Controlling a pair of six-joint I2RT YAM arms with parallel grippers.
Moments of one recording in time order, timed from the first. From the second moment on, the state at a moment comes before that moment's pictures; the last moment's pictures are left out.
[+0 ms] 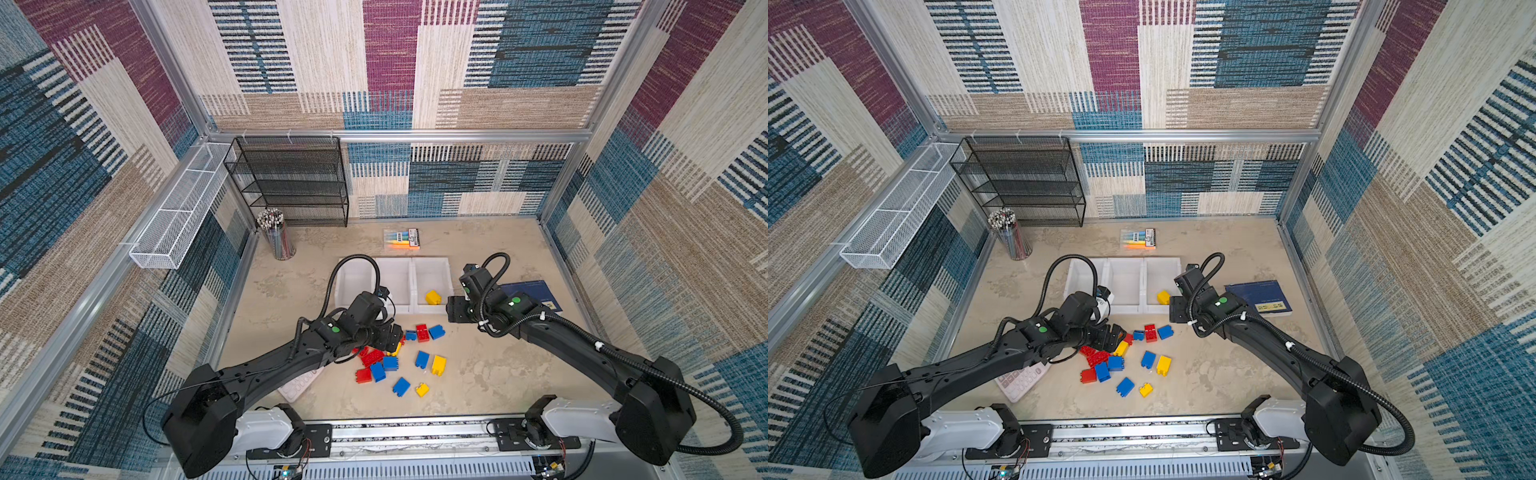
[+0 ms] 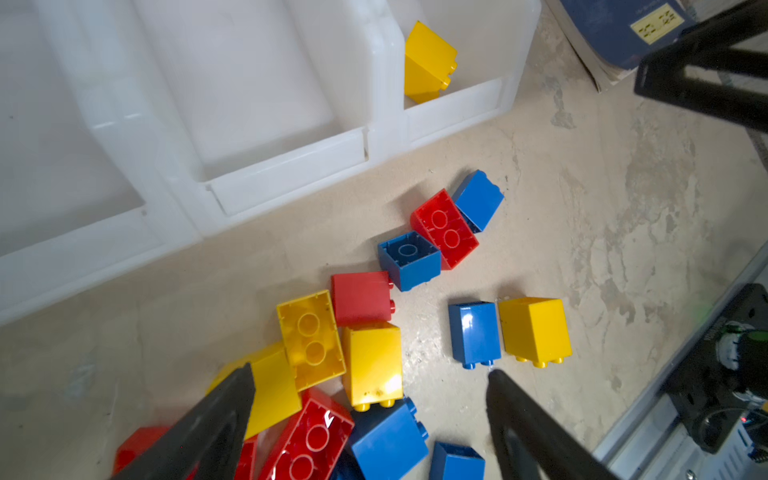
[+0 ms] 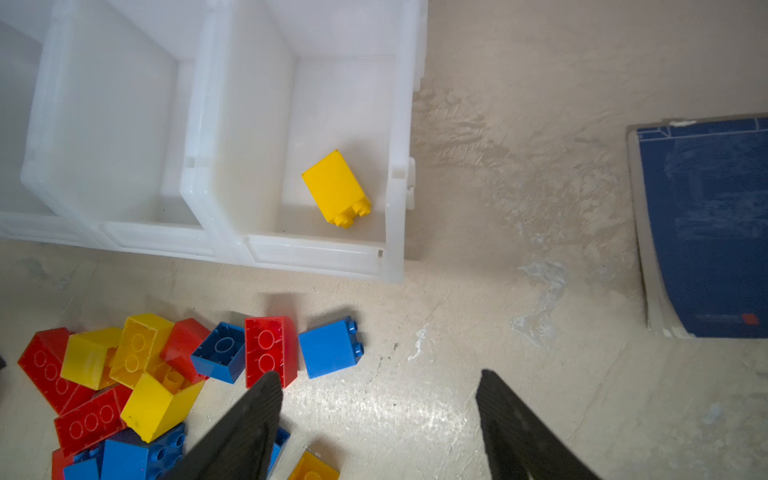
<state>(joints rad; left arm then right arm) -0.79 1.31 0.79 -0.37 0.03 -0.38 0.59 1.27 0.92 -0.63 0.15 0.52</state>
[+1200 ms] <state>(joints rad) -0.88 1.72 1.14 -0.46 0.01 -0.30 0.59 1.23 0.88 -0.66 0.14 0.56</state>
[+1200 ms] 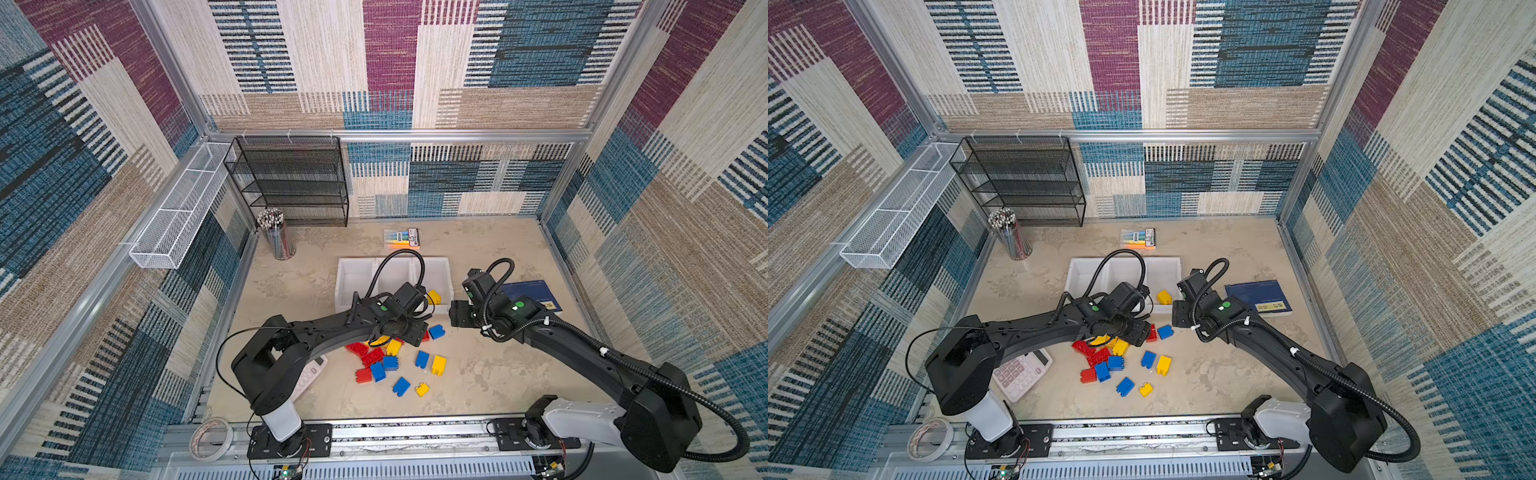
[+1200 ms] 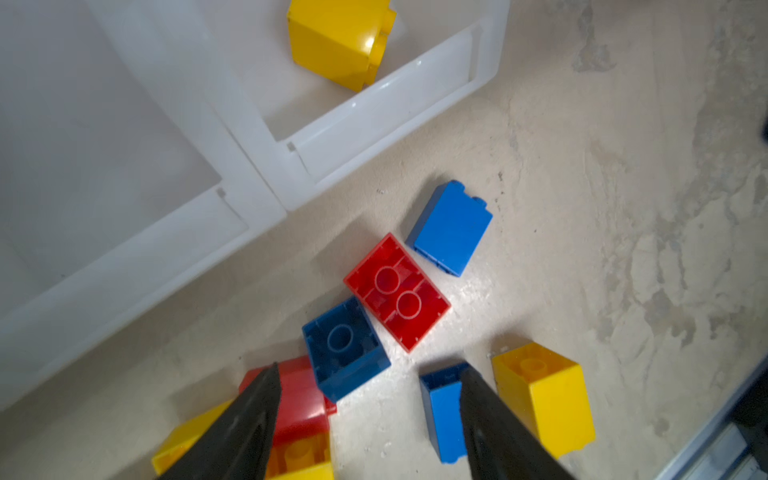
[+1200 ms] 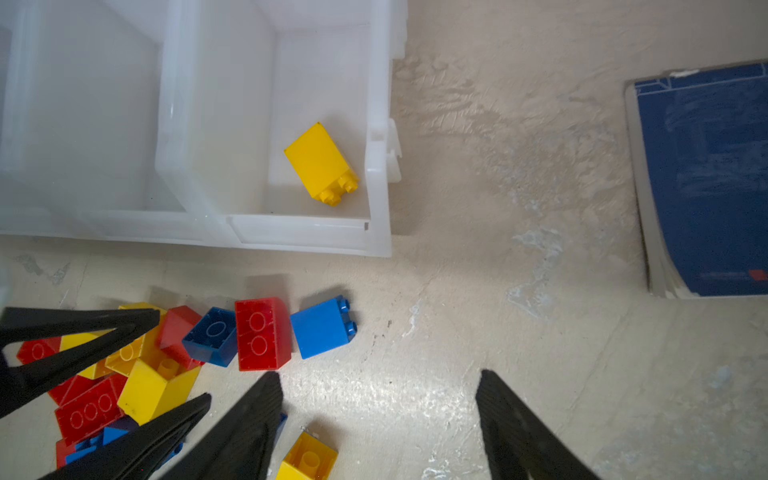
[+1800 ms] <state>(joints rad) -0.89 1.89 1.27 -0.50 0.06 -0.32 0.54 1.14 0.84 -0.69 0.15 0.60</state>
